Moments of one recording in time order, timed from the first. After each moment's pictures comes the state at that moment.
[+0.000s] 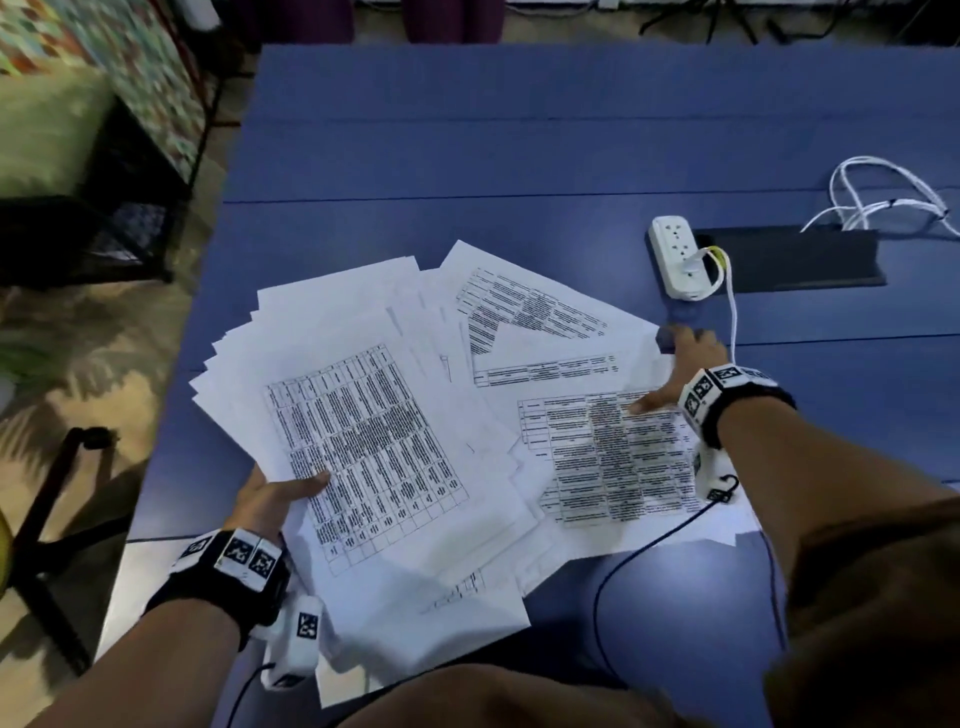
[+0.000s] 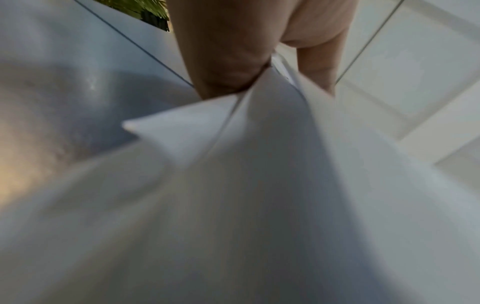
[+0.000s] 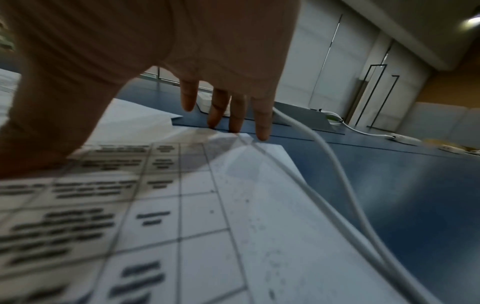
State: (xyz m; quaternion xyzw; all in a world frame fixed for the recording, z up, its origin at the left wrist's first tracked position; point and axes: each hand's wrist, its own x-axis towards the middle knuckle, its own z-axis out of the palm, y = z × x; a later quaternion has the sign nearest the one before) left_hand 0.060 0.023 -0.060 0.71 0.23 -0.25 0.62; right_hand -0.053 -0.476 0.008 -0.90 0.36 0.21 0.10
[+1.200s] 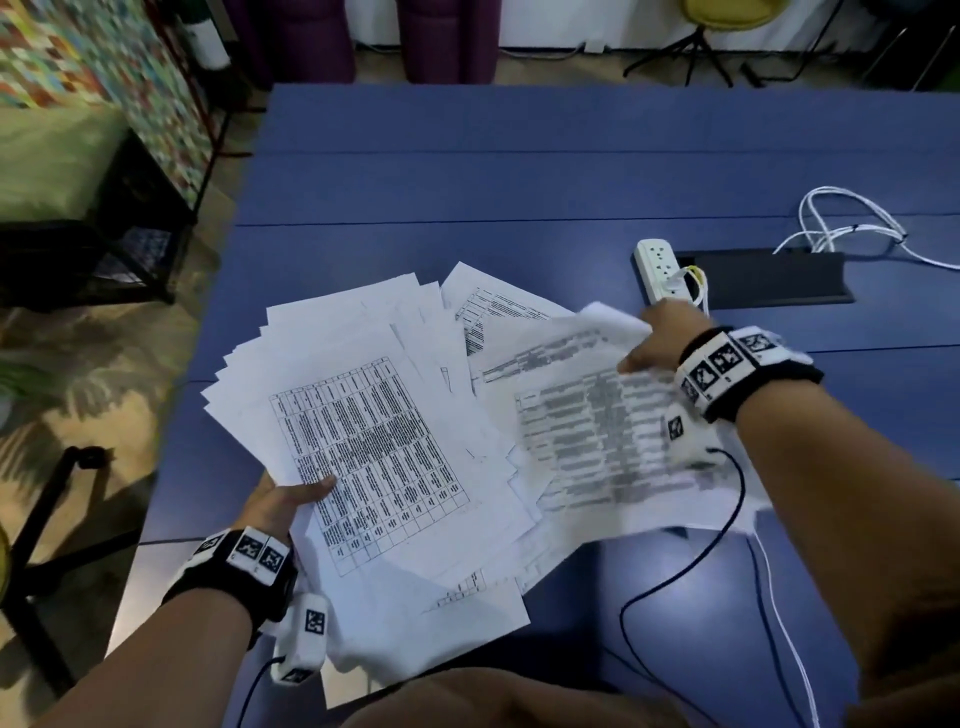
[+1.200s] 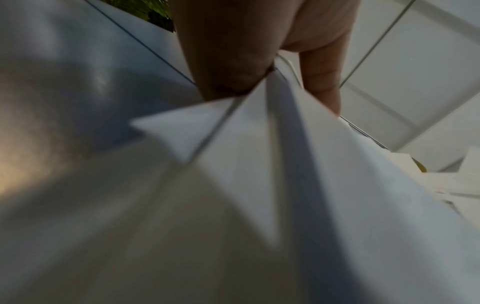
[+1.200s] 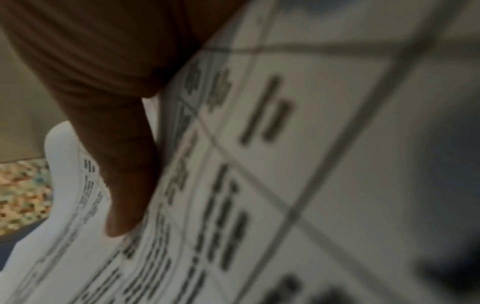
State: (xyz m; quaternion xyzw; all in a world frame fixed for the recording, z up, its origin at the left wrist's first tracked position) left_hand 0.049 0.016 -0.038 0.68 0.23 -0.27 0.64; right_hand -0.029 -0.425 0.117 -0.93 0.30 0.16 0.15
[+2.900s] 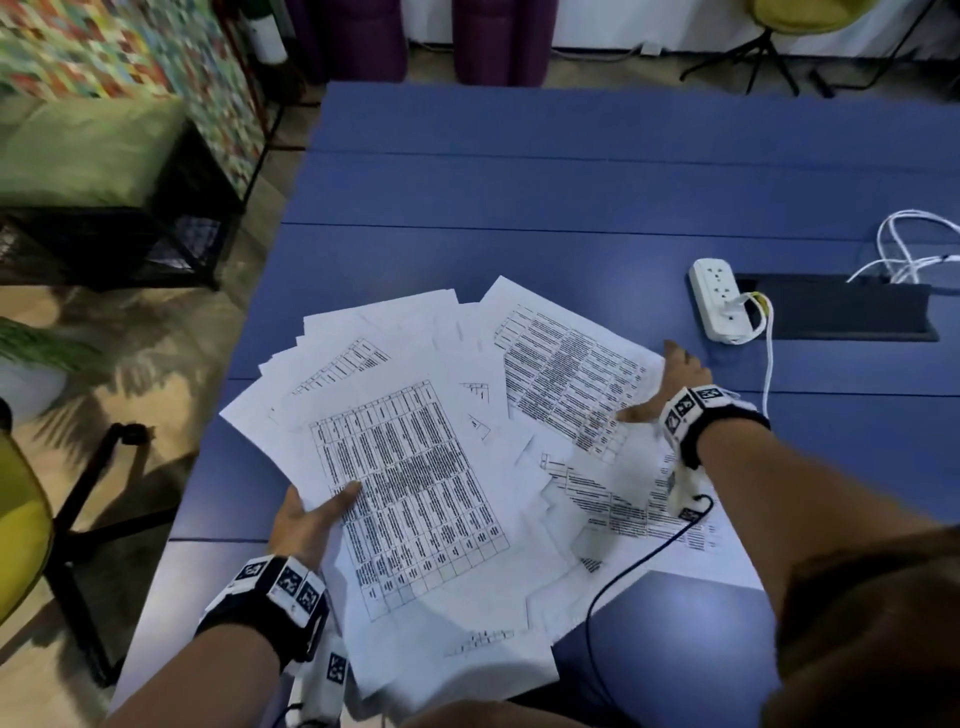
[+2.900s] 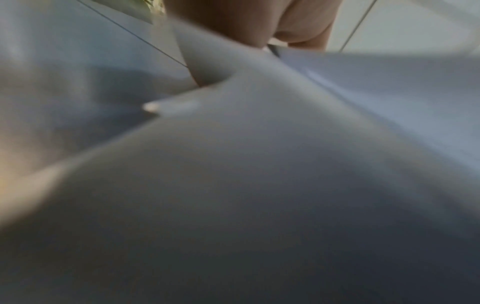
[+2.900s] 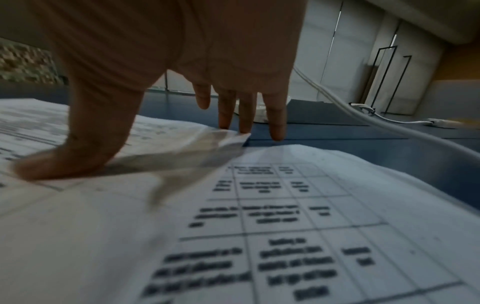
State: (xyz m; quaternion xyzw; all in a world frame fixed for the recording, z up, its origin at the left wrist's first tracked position) left_hand 0.036 0.024 -0.059 0.72 0.17 -0.21 0.64; right_hand 0.002 -0.435 0.006 -0.91 0.37 0.17 0.11
